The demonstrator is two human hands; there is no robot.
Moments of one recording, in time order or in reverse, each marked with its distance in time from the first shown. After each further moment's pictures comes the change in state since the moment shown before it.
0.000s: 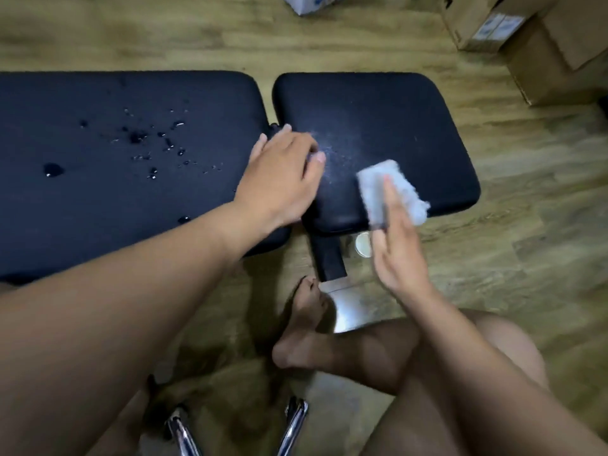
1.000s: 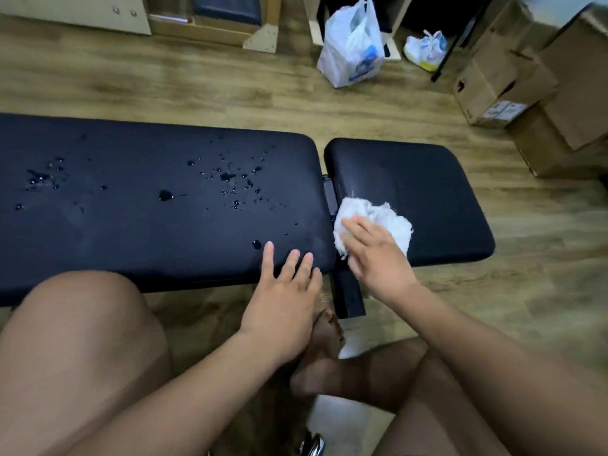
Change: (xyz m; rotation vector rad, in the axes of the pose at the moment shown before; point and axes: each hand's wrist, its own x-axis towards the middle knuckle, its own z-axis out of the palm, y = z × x) left_hand -0.140 -0.023 -0.011 0.686 -0.291 0.106; right_hand 0.043 -0.050 0.037 -0.505 -0.234 -0.553
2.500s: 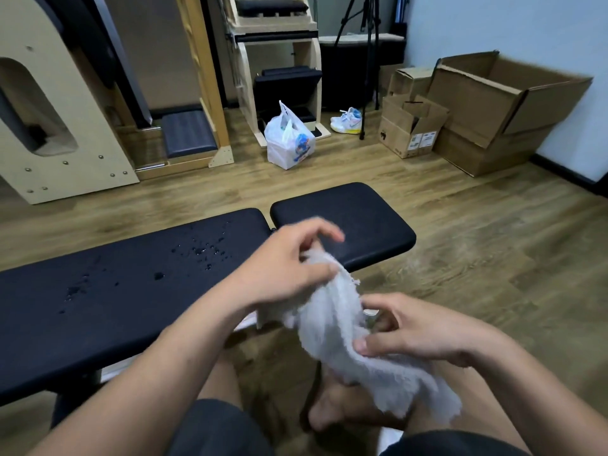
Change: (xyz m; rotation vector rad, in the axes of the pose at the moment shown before) left_hand -0.044 0.051 -0.177 -1.045 0.220 0.324; right_hand -0.194 -0.076 -0.187 1.128 -0.315 0.378
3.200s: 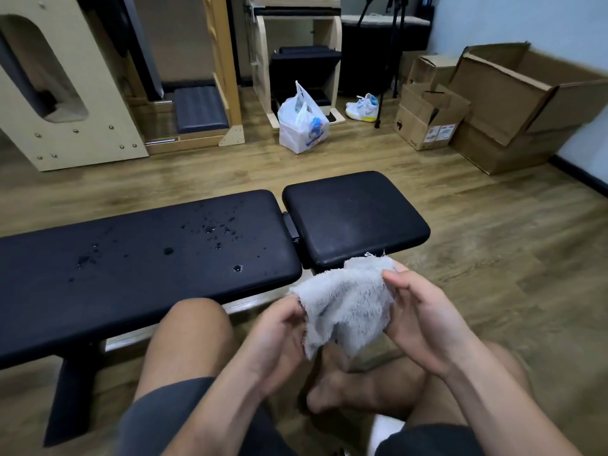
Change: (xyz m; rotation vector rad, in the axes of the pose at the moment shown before) left_hand -0.073 -0.051 0.063 -1.281 0.159 -0.468; right_hand 0.025 -0.002 0.033 1.040 0.322 -0.162
